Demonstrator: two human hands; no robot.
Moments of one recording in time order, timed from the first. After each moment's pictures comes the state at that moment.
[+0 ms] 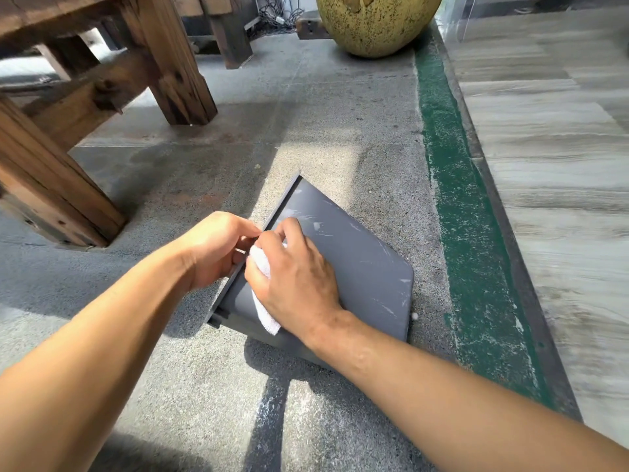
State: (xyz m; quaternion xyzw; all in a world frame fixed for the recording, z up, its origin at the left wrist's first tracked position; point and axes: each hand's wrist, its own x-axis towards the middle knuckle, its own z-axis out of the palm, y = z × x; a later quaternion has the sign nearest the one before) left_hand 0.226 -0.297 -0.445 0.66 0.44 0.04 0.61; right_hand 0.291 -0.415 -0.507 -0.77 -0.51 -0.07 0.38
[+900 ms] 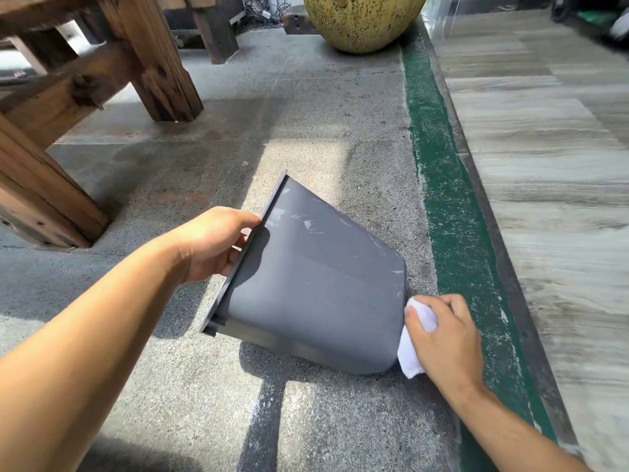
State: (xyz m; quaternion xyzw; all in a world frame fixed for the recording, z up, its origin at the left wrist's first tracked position) left_hand 0.241 -0.306 -0.442 0.67 0.46 0.01 0.59; right_hand 0.385 -0.586 -0.608 -0.91 -0.19 0.06 0.36
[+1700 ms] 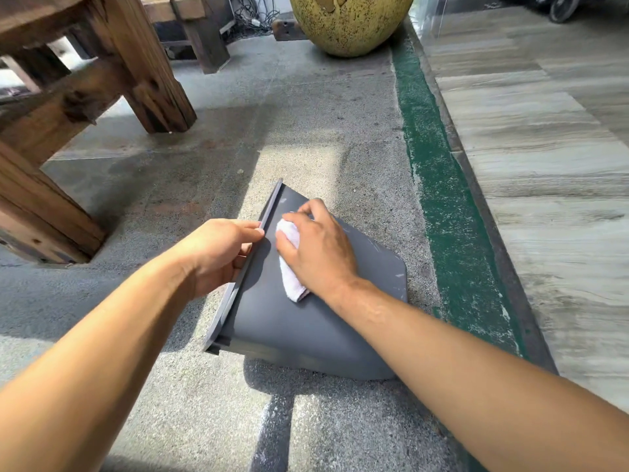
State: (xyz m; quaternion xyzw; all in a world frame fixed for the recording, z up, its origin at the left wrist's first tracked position) left_hand 0.248 -0.305 -0.452 0.63 0.46 0.07 0.62; right_hand 0.359 -0.409 -0.517 -0.80 -0.45 -0.01 0.39
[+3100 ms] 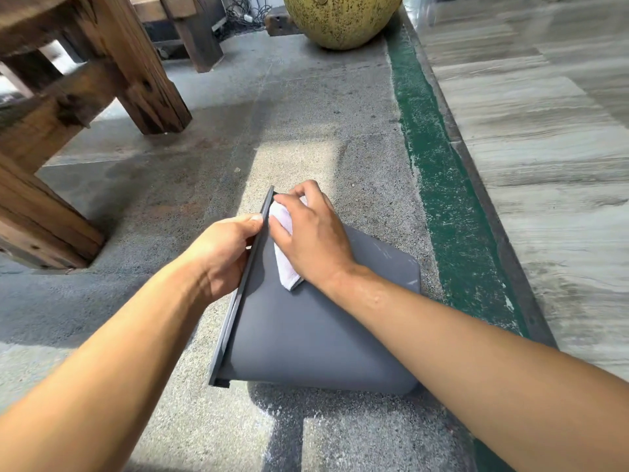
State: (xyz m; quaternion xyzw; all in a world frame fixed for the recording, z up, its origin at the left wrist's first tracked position) left_hand 0.259 -0.316 -0.462 0.59 0.41 0.12 0.68; right_hand 0.362 -0.400 -0.506 -0.77 -0.46 -0.05 0.44
